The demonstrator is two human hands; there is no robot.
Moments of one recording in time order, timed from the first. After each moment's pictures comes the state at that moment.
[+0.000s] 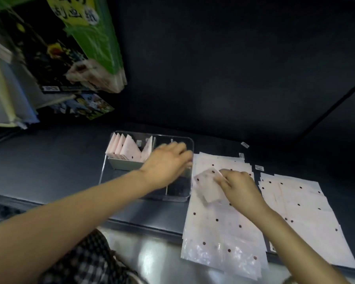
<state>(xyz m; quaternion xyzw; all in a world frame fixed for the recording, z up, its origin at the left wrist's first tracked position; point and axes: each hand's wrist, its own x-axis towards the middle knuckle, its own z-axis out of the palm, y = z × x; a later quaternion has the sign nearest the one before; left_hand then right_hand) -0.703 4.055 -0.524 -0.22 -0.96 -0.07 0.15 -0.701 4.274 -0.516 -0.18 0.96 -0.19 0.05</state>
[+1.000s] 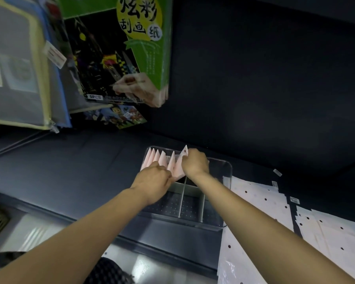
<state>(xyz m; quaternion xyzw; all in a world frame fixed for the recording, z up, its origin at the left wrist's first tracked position) -0.697 3.925 -0.562 0.00 -0.99 -0.16 -0.06 -0.787 4.036 -0.547 -0.05 0.95 -0.27 0.13</state>
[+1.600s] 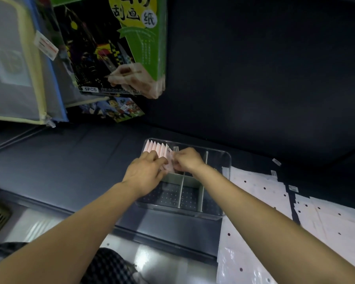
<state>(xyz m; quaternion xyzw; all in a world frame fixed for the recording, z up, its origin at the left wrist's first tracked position) -0.690 3.910 -0.576 0.00 -0.99 -0.13 0.01 -0.786 4.038 -0.568 -0.05 0.86 -0.42 0.28</state>
